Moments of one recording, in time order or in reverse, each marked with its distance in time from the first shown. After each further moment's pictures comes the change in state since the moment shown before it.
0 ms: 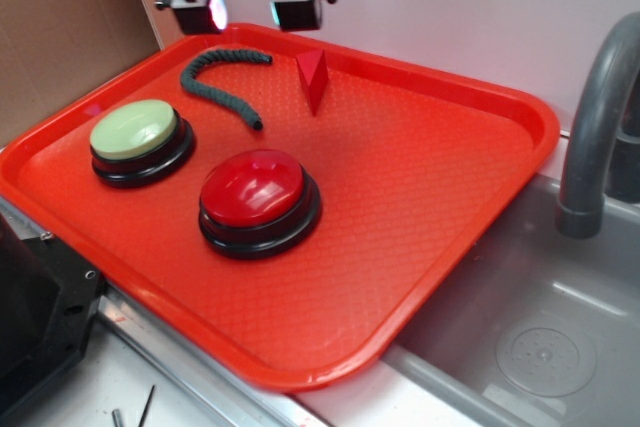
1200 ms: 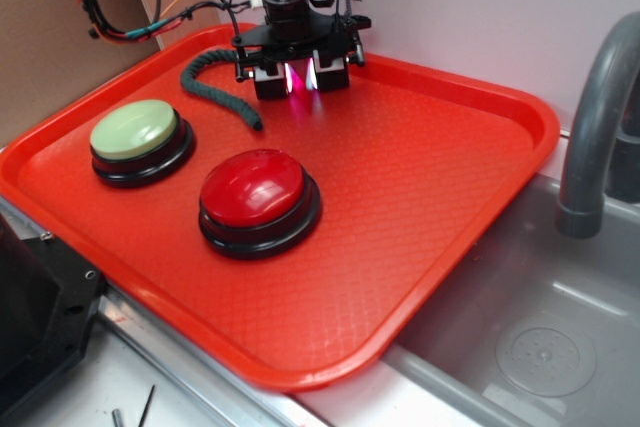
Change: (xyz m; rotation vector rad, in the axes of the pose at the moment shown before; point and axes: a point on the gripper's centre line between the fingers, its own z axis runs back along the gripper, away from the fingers) arm 0.022 -0.008 -0.085 0.028 -0.064 0.212
